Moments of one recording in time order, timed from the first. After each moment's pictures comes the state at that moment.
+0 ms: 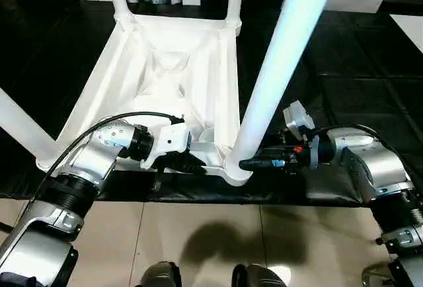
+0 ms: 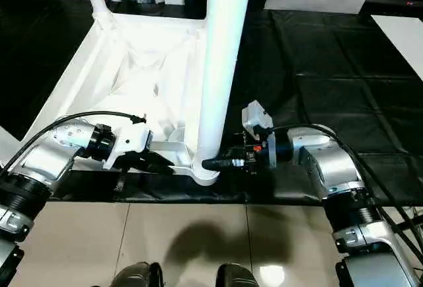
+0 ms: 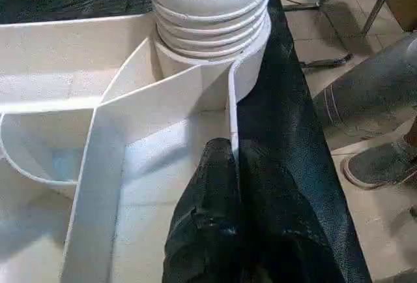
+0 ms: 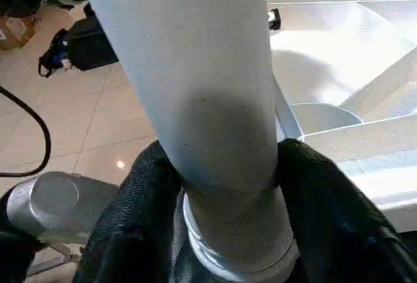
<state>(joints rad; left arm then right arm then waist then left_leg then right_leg) -0.65 0.51 -0.35 0.51 -0.04 -0.10 -1.39 -0.55 -0.49 0.20 0.35 0.35 0.25 1.39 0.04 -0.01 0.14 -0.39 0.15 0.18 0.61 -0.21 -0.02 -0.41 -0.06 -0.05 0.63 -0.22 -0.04</state>
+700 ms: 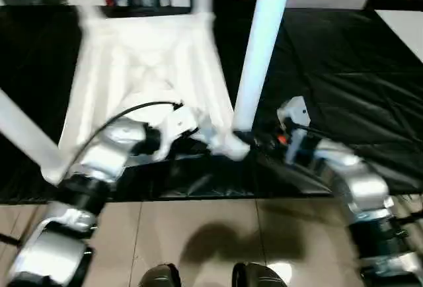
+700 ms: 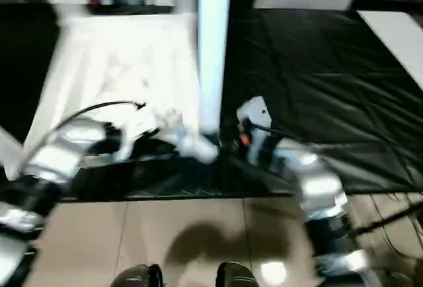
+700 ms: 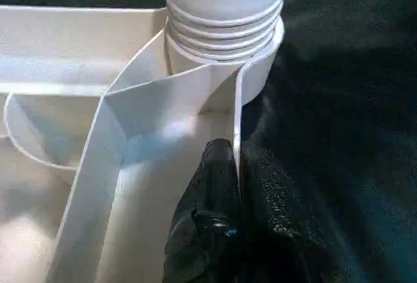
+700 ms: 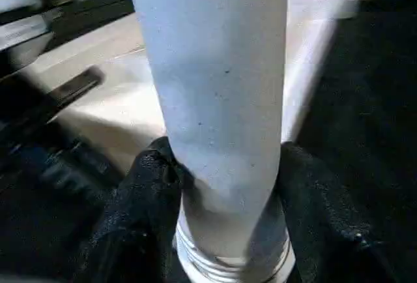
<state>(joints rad) -0.67 0.30 -0.26 0.48 0.03 0.27 -0.96 -0.40 -0.14 0.03 0.15 0.19 0.32 0.55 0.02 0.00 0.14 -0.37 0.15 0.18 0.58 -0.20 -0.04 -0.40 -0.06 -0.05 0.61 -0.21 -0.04</state>
